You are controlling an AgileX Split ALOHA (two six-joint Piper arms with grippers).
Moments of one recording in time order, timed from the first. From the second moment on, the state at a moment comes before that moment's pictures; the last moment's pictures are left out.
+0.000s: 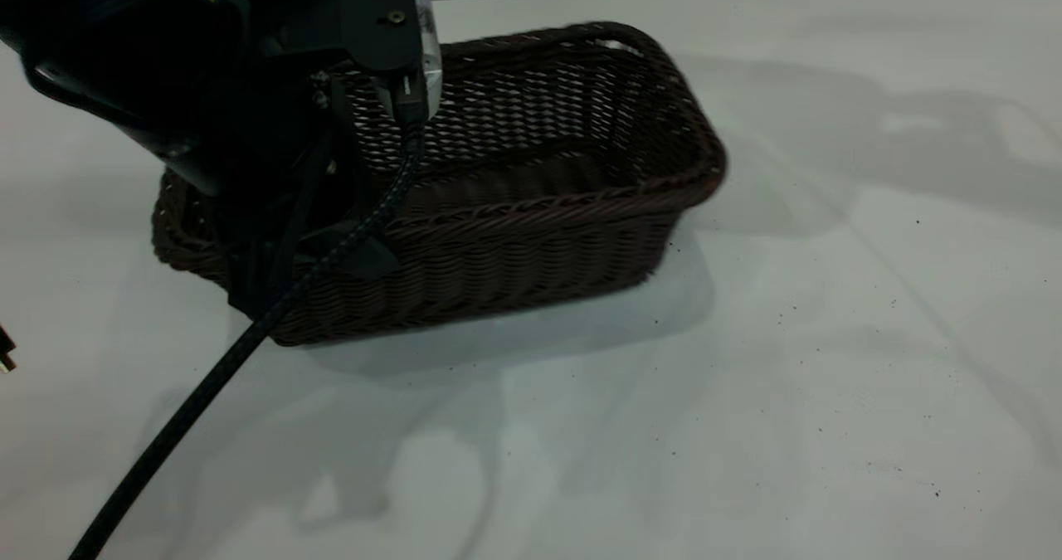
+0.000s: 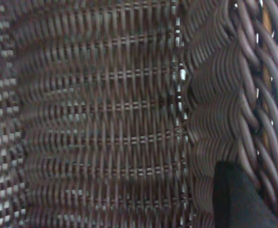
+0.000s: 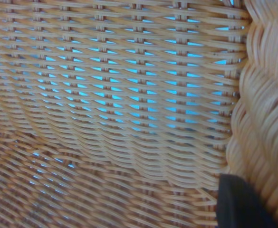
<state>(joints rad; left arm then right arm) -0.57 1.71 -0.79 -0.41 0.37 1.26 -0.11 1.80 -1.33 1.09 0.94 -0.63</state>
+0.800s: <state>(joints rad) -0.58 1.71 -0.79 -0.49 0.49 1.44 -0.11 1.80 -1.33 1.09 0.94 -0.64</state>
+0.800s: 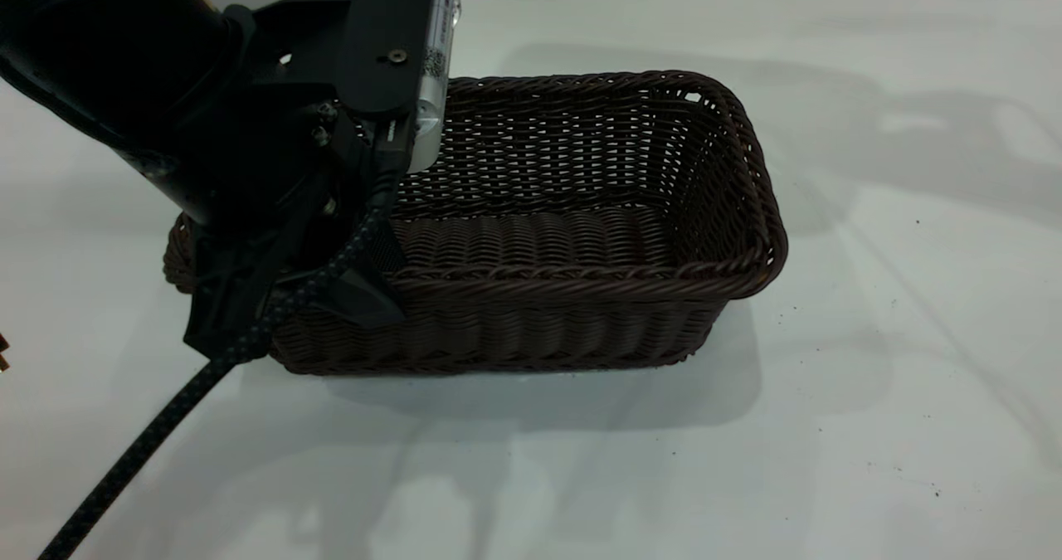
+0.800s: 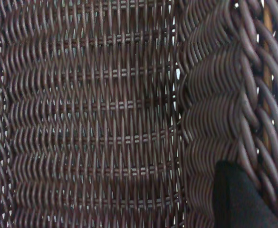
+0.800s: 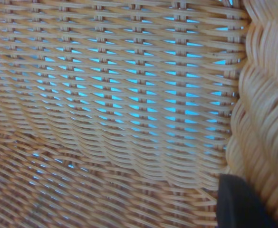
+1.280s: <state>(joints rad) -0.58 1.75 -0.79 -0.49 0.41 1.38 -0.11 1.80 -1.33 1.09 0.94 -0.63</state>
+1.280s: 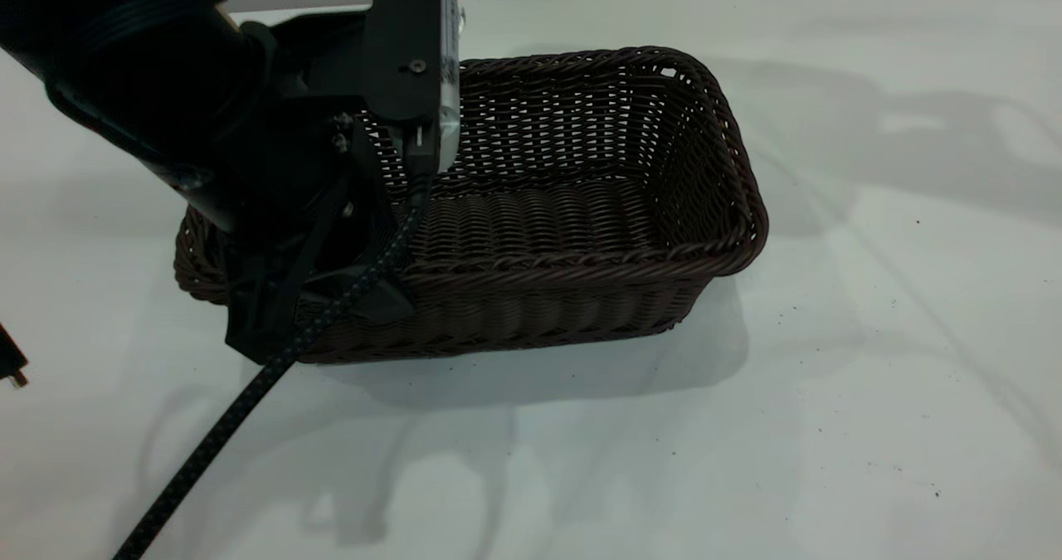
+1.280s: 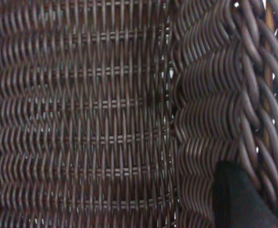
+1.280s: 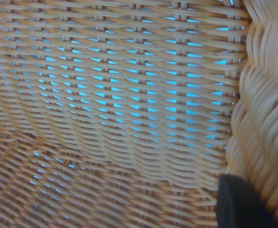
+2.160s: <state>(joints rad) -0.63 1.62 -0.79 -0.63 0.42 1.37 -0.11 1.80 -1.33 1.09 0.96 -0.62</state>
